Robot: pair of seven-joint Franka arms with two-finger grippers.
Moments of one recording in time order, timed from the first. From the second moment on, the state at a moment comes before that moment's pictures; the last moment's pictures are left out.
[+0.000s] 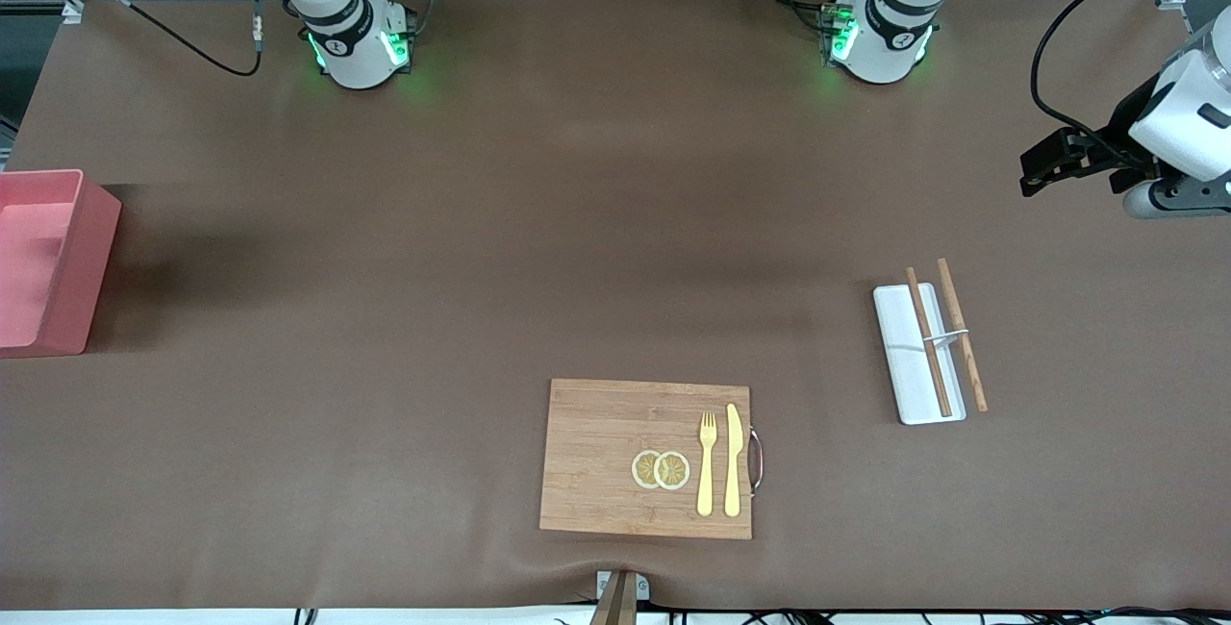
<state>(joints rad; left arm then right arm) -0.03 0.03 -0.08 -1.52 0.03 1.51 -0.13 -0.56 0.56 -0.08 -1.40 -0.39 1.88 -0.73</state>
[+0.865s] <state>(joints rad) -0.03 0.03 -0.08 -1.52 0.02 1.51 -0.13 -0.24 0.36 -0.03 -1.34 -0.15 1.54 -0.42</state>
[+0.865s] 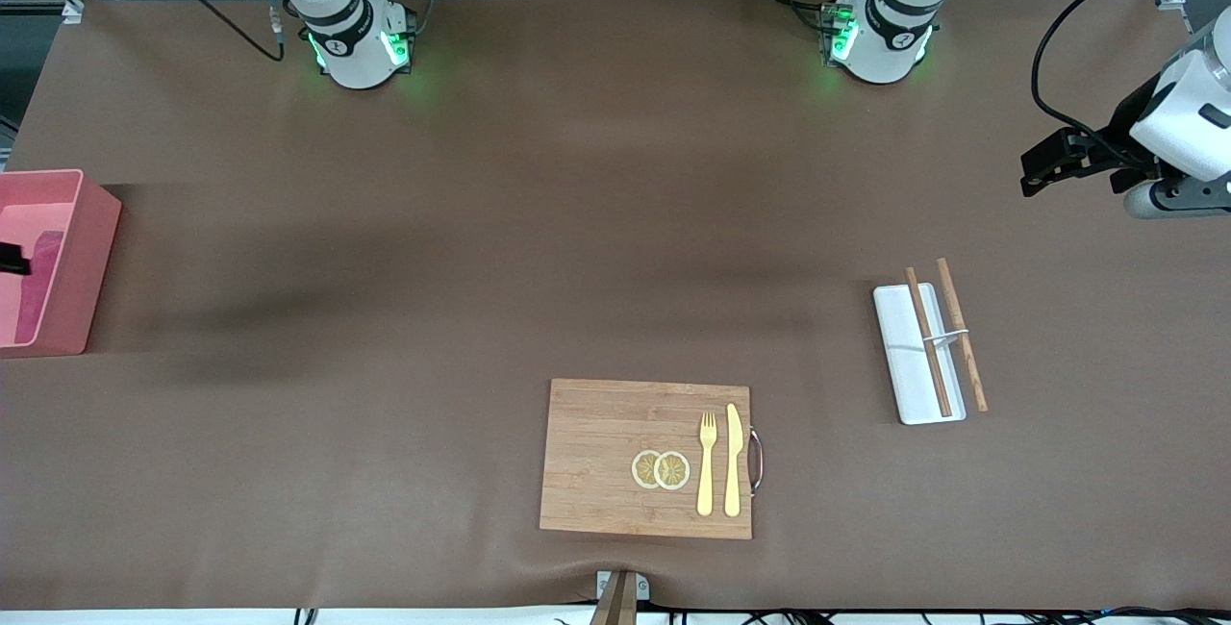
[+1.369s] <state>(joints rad) -0.02 0.01 -0.08 -1.52 0.02 1.51 -0.13 -0.01 0.22 -0.03 -1.35 -0.03 1.41 -0.12</state>
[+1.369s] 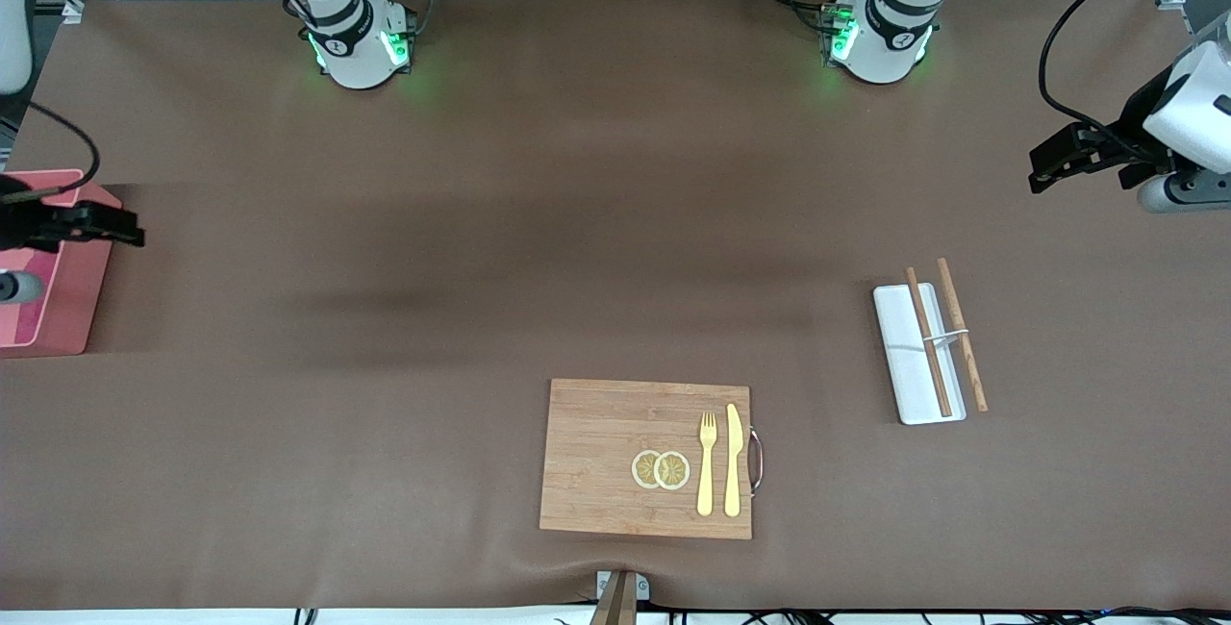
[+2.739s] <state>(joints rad) 0.01 -0.04 -0.07 -1.54 -0.03 1.51 -0.12 0.00 -0.03 -0.07 -1.55 0.03 1.43 0.01</state>
